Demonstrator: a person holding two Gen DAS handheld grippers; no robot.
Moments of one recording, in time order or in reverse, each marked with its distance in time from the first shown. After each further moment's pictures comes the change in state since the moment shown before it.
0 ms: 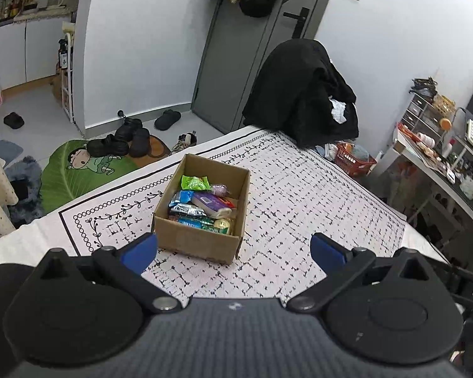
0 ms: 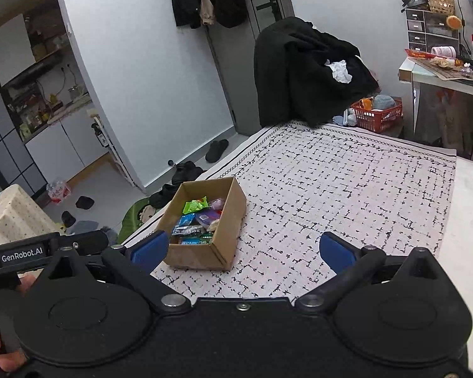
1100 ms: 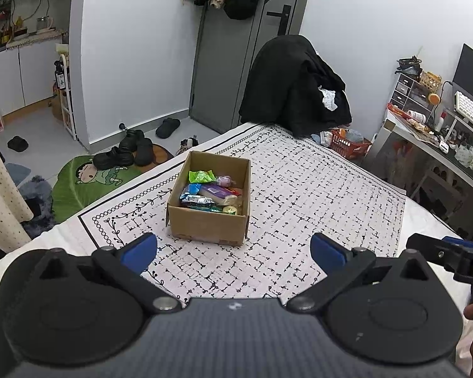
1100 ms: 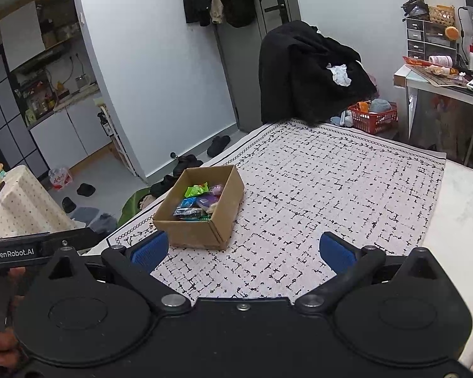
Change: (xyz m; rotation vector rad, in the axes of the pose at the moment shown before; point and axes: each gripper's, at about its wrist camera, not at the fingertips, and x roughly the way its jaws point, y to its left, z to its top) left arm -0.042 -0.004 -0.030 0.104 -0.017 0.021; right arm -0.040 0.001 -0.024 -0.048 0.001 -0.005
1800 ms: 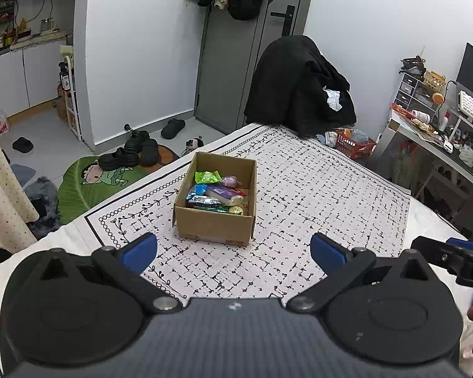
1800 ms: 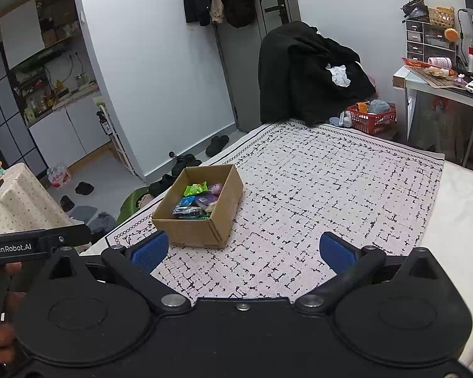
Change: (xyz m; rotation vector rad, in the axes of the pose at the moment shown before) left arm -0.004 0.001 0.003 0.005 0.001 0.021; right arm -0.002 0.003 -0.001 -0.010 0.000 -0.007
